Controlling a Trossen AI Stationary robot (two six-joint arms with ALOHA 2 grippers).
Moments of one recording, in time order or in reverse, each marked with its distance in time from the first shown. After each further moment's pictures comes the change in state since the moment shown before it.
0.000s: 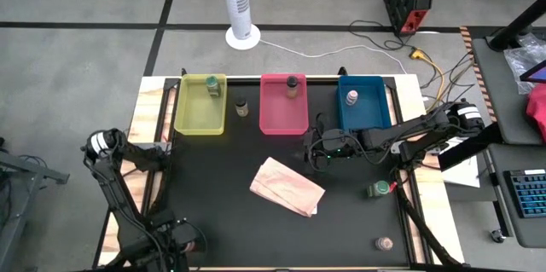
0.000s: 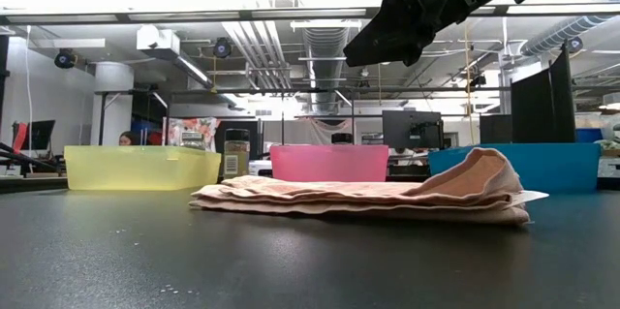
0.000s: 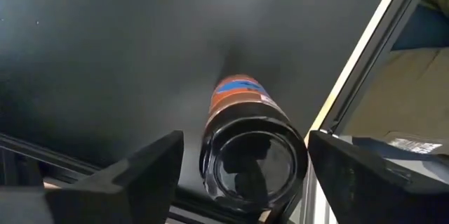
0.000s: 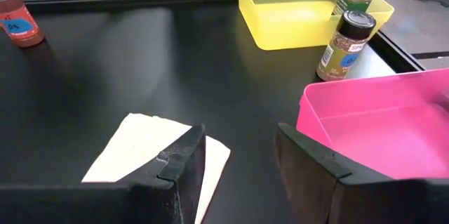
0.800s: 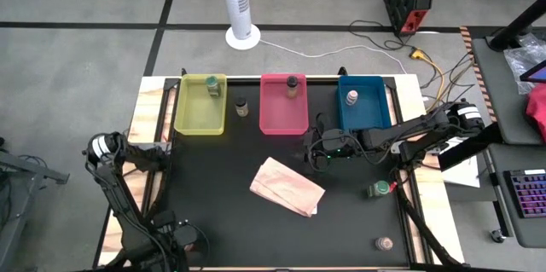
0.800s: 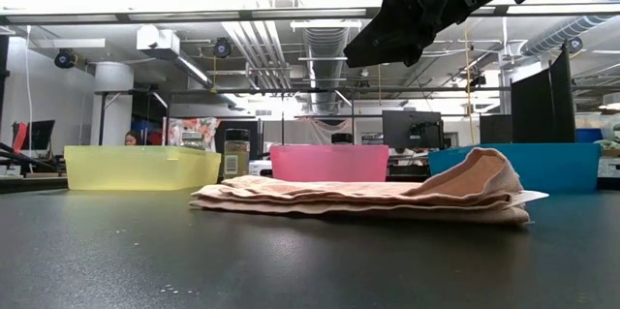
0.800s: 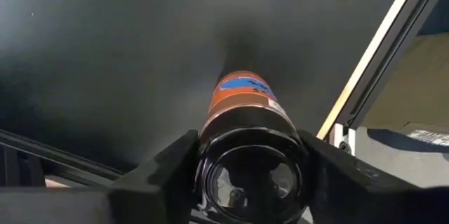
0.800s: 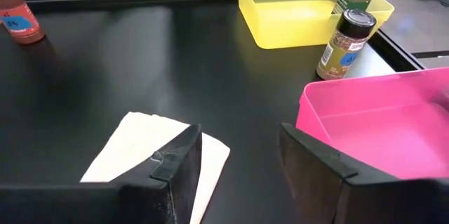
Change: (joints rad) left arm 0.002 0.042 -0.001 -0.001 0.048 0.029; right arm 0.000 0.000 0.000 -0.004 0.000 0.000
